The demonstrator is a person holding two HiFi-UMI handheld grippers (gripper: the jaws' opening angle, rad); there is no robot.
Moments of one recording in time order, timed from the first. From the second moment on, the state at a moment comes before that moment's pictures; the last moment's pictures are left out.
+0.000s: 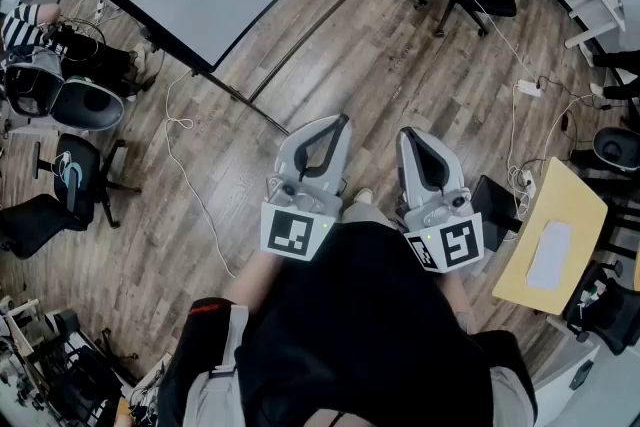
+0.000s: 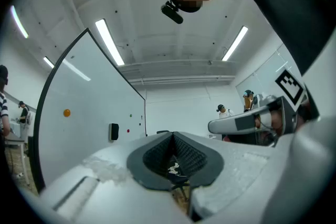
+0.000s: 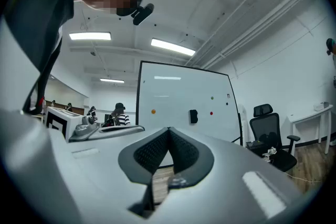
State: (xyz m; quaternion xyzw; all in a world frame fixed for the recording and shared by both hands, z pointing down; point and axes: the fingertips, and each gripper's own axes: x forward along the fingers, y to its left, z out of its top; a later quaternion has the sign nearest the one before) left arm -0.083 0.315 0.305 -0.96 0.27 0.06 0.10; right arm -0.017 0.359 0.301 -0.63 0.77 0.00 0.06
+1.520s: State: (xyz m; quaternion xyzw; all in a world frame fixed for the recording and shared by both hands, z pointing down) left arm -0.142 0.273 0.329 -0.95 0.28 0.04 0.09; right arm -0.054 0.323 0.316 -0.64 0.76 0.01 0.05
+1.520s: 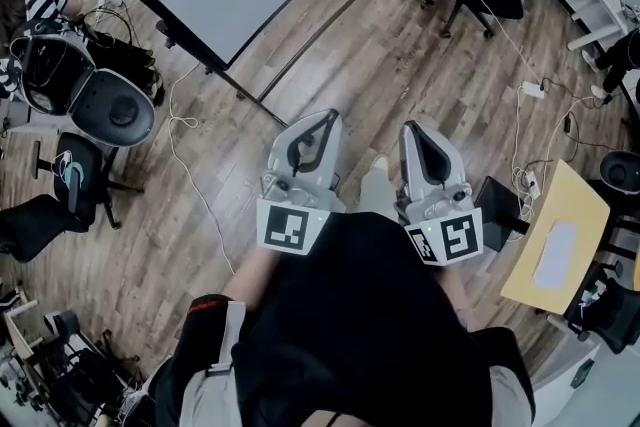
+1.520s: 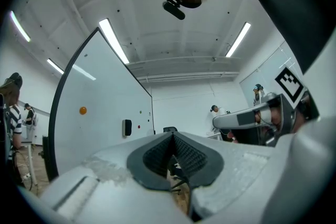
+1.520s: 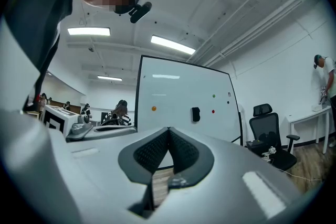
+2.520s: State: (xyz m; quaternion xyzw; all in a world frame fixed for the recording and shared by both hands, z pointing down) left arm 0.020 0.144 0.329 -0.92 0.38 0.02 0.10; right arm 0.116 0.166 0.322 -0.56 0.83 -0.01 0.06
